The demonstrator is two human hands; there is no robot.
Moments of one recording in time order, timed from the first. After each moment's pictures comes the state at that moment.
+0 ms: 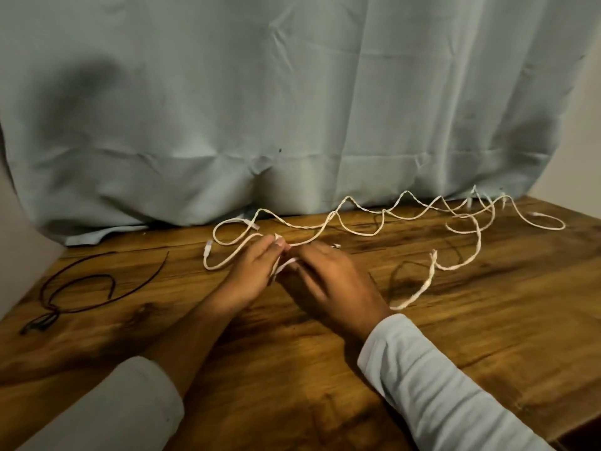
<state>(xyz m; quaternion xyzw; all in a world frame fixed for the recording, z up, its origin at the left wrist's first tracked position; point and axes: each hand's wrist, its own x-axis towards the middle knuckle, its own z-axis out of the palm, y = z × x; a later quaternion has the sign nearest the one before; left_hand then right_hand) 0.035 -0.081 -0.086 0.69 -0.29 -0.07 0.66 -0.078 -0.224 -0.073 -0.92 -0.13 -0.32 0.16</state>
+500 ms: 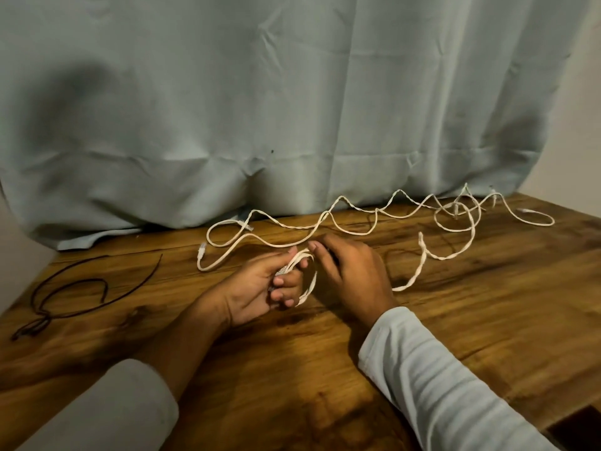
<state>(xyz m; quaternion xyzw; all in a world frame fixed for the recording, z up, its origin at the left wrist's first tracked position) 0.012 -0.080 -0.073 0.49 -0.29 -0.42 0.70 -0.072 -0.252 -0.077 -0.91 0.00 -0.38 0.16</state>
